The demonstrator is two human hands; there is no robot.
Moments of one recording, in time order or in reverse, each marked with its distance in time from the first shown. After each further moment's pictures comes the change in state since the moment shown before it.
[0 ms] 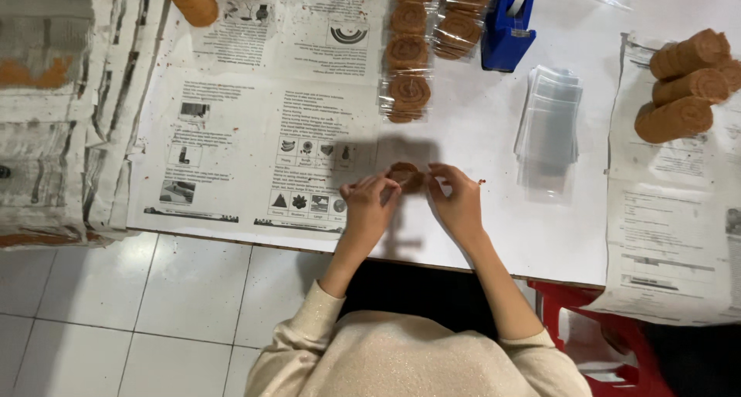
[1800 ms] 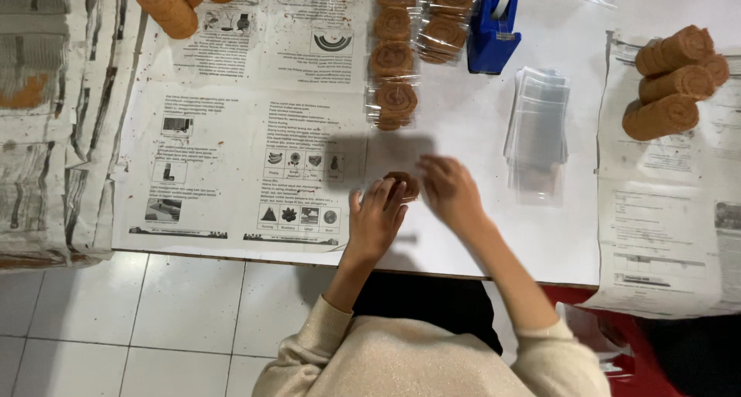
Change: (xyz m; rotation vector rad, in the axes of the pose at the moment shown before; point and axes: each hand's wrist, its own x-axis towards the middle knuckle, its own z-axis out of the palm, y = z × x) left_hand -0.004 0.007 0.021 0.273 0.162 0.414; right_hand 0.021 0.061 0.011 -0.445 -0.133 -0.354
